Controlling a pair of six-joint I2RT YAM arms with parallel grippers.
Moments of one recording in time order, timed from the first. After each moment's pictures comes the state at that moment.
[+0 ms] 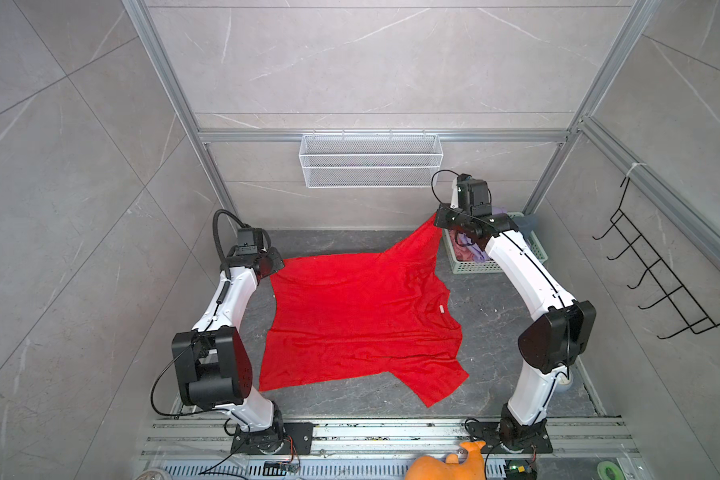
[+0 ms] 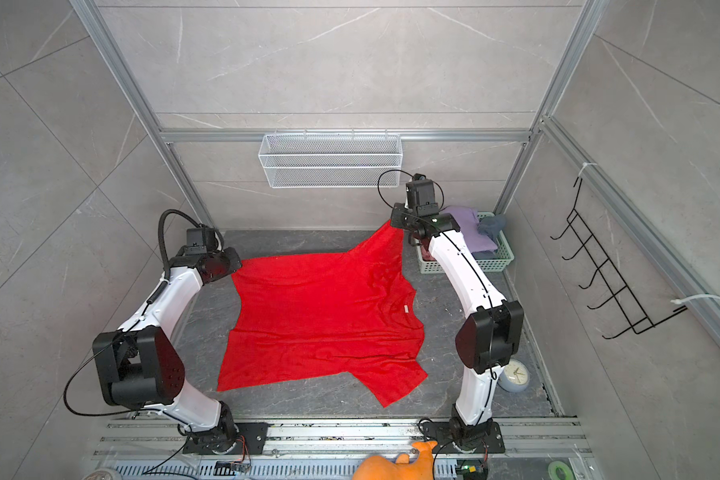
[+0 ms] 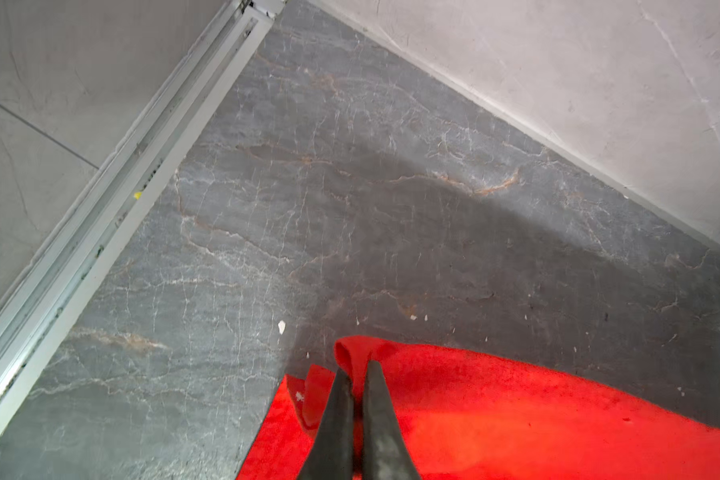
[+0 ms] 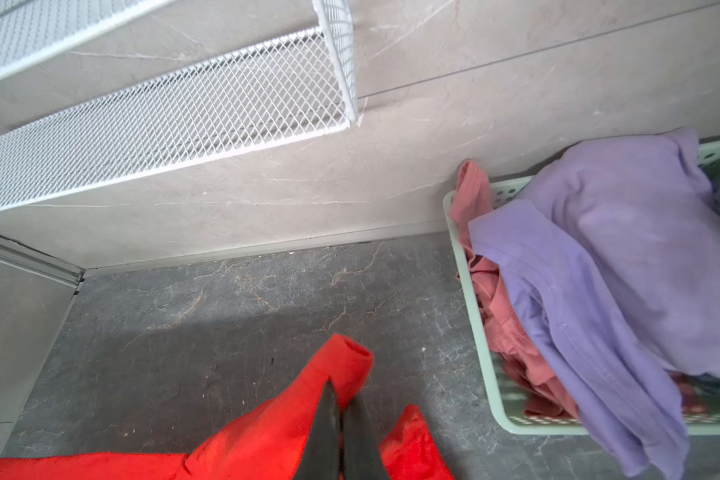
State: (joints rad) left arm 0.08 1.60 1.32 -0.53 0.00 -0.35; right arm 0.28 1.90 1.97 -0.61 0.08 0.33
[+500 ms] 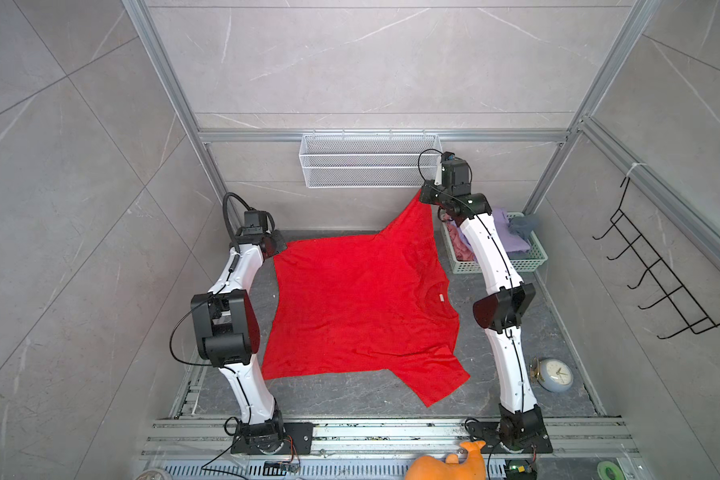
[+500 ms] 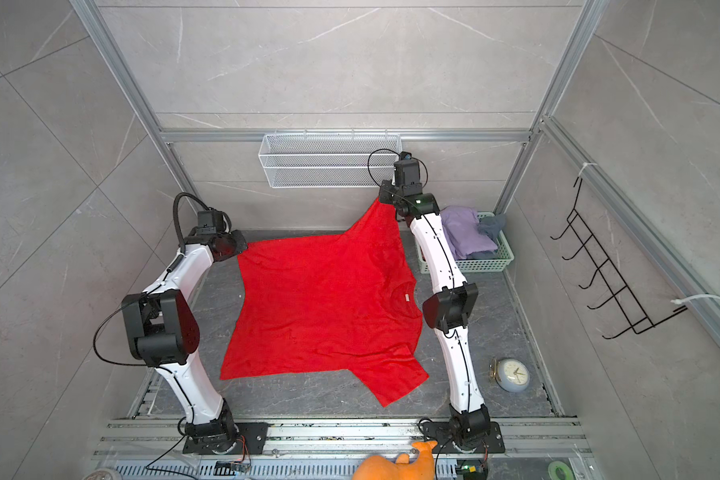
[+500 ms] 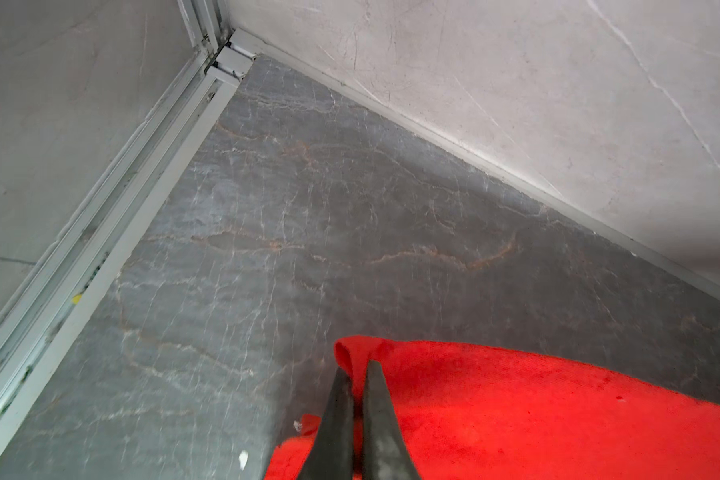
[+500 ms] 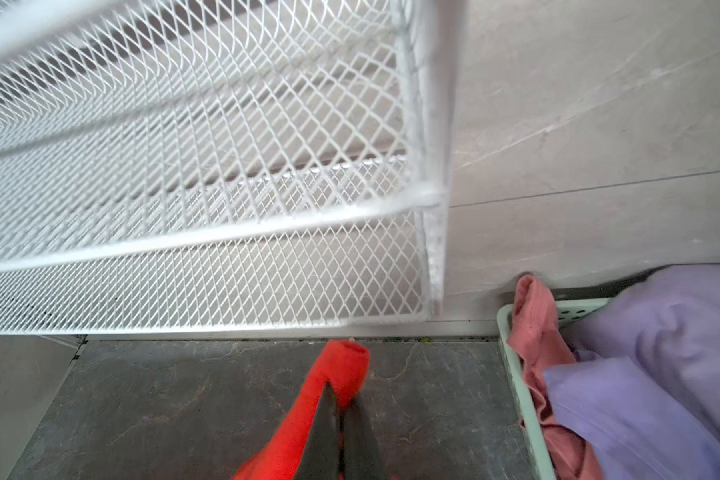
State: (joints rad) left arm 0.08 1.92 1.64 -0.50 0.01 -0.33; right arm 0.28 2.49 2.89 -0.80 0.06 0.29
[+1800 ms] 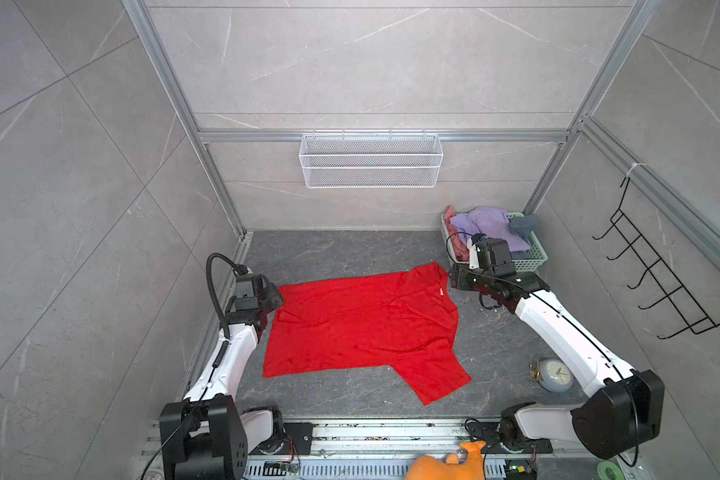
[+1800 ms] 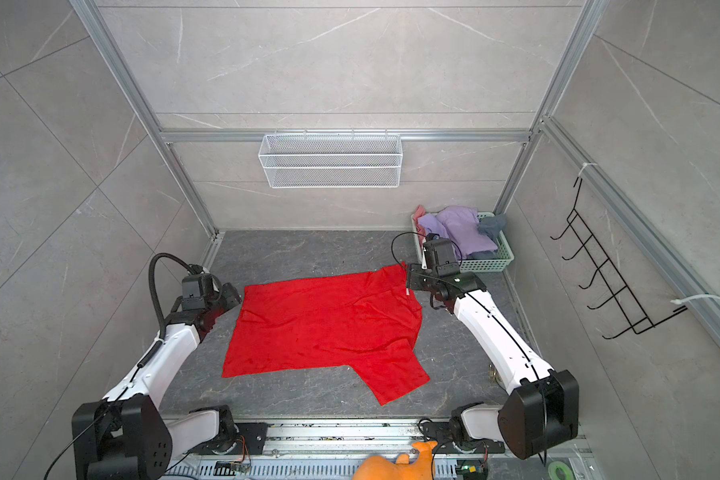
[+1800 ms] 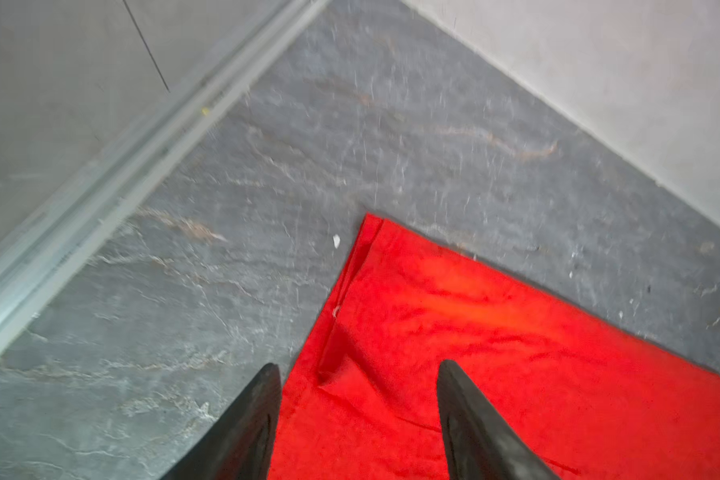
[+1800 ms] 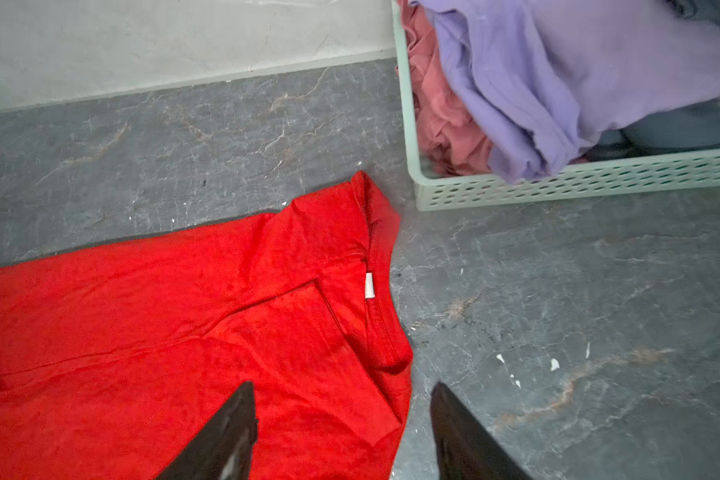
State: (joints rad) left arm 0.08 1.18 0.77 -0.30 -0.10 -0.42; right arm 0.28 1.34 1.19 -0.61 0.08 0.29
